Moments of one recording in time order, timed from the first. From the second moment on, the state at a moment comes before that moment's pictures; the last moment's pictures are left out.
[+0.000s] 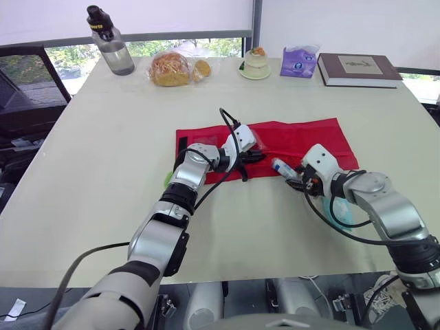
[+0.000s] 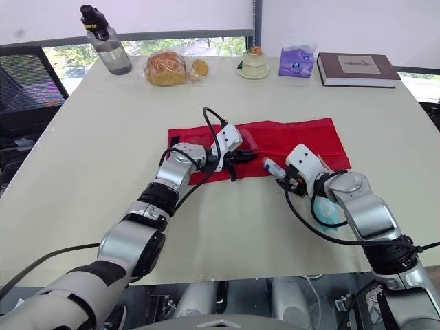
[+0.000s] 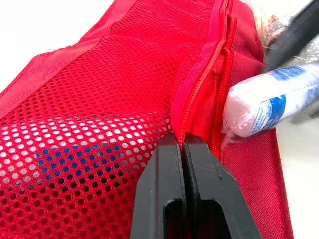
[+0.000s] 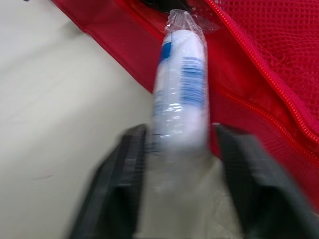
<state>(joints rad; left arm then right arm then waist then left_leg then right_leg) -0.88 0.21 -0.17 0.78 0.02 0.04 -0.99 -0.40 -0.58 0.19 -0.30 0.15 0.83 0.71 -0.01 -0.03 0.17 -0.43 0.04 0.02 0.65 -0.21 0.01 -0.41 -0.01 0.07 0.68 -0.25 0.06</state>
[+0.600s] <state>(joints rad) -0.86 0.20 -0.17 0.72 0.00 0.06 -1.00 -0.53 -0.30 0.06 -0.33 0.16 1.29 0.37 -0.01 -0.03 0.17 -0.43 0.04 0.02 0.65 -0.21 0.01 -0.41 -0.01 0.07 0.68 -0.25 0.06</state>
